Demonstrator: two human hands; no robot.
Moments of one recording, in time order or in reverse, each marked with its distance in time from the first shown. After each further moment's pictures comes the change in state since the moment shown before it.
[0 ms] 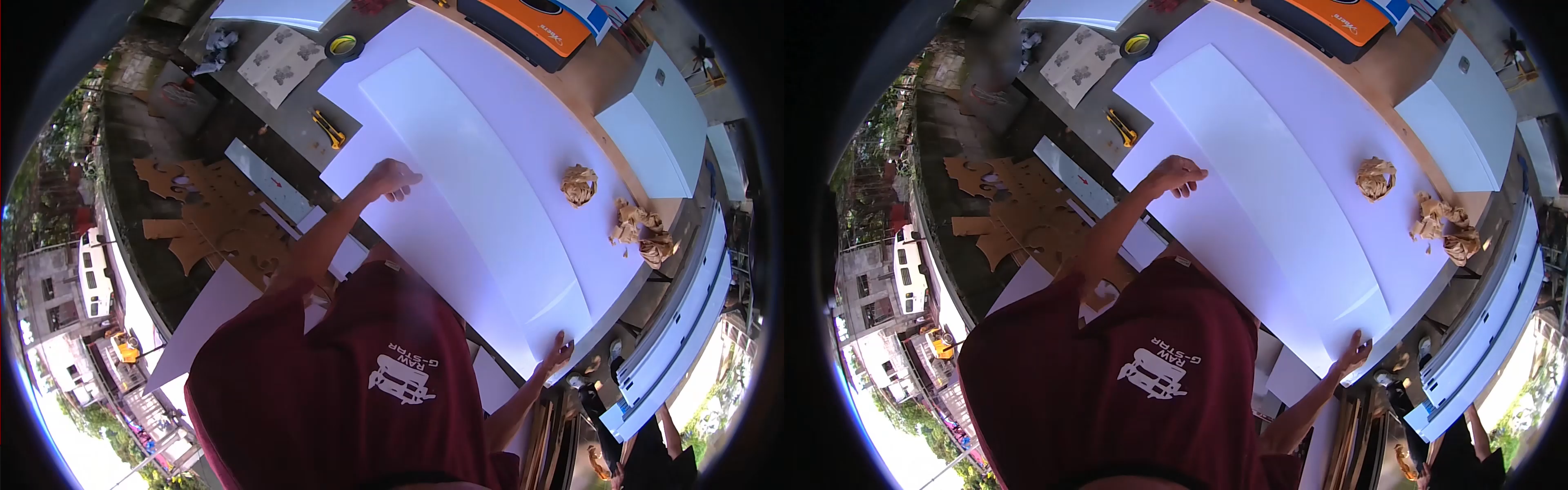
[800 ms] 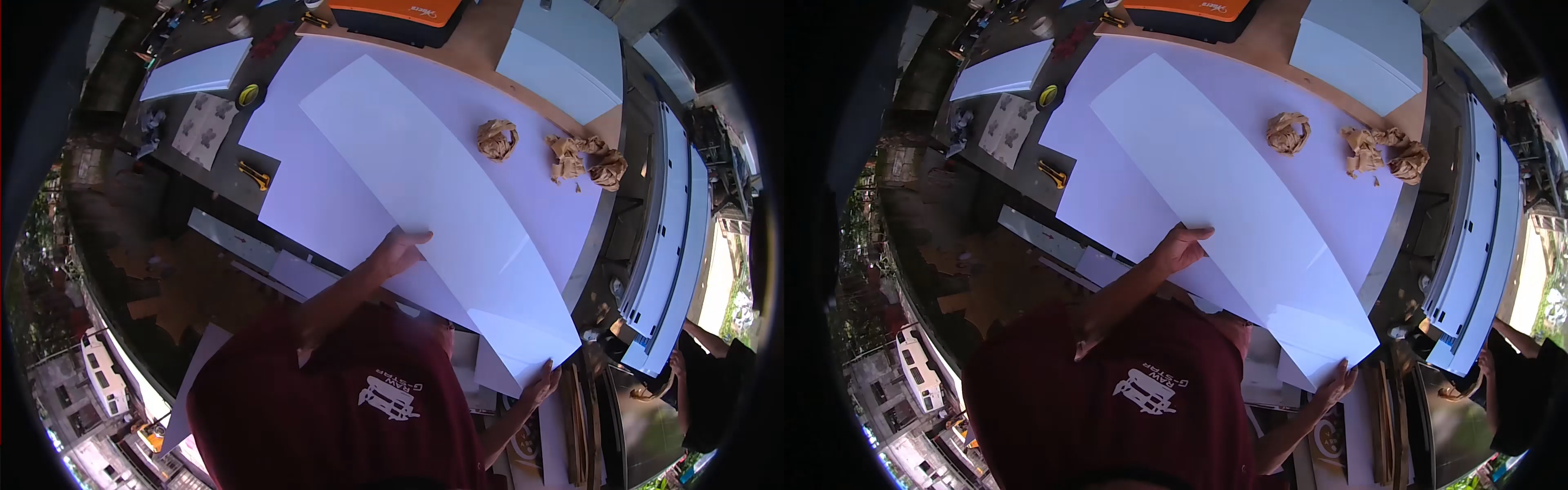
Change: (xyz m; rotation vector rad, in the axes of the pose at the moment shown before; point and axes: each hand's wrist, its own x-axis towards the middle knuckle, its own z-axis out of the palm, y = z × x) left_hand -0.071 0.052 0.203 -1.174 -0.688 0.152; right_hand -0.114 0.031 -0.120 0.439 0.167 0.145
